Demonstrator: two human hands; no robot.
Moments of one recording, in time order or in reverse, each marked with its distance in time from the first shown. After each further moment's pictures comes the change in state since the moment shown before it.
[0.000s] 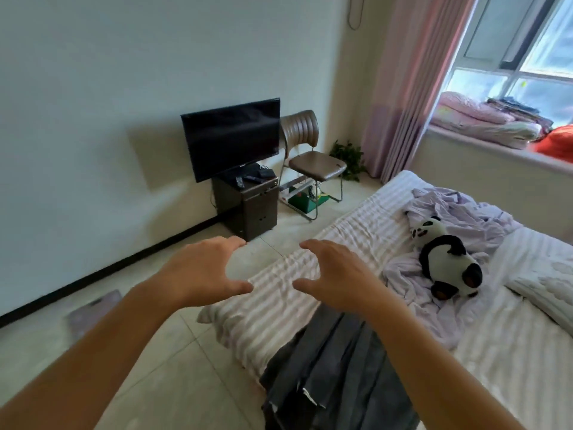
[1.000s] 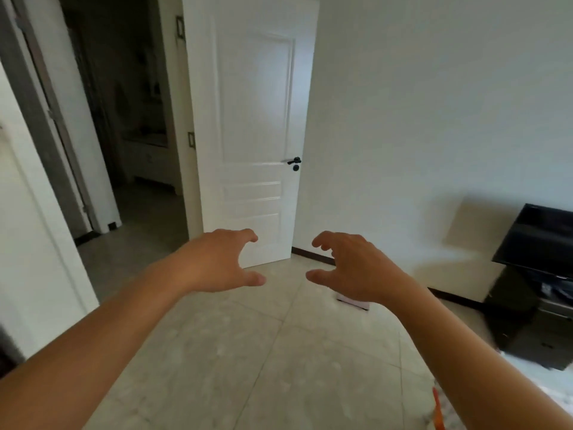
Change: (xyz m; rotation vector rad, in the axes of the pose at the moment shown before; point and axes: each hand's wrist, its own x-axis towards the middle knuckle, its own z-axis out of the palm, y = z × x) left_hand -0.704 0.031 -0.026 -0.080 0.330 -1.072; right_hand -0.363 -0.420 0.056 -0.057 -0.254 -1.056
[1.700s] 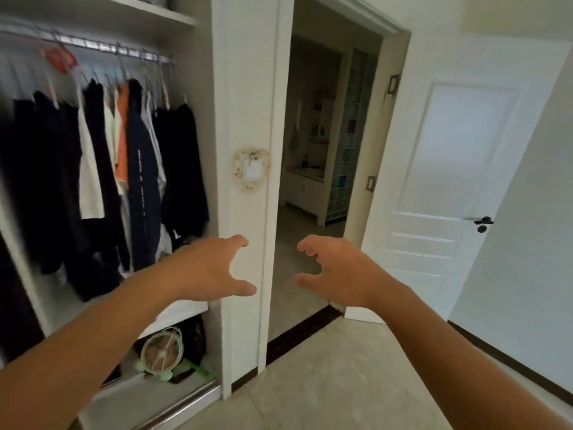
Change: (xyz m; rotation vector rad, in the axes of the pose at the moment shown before) left_hand -0.226 -0.386 -0.127 0.000 0.149 -0.512; right_hand 0.150 -0.455 0.112 0.066 -0.116 -0.588
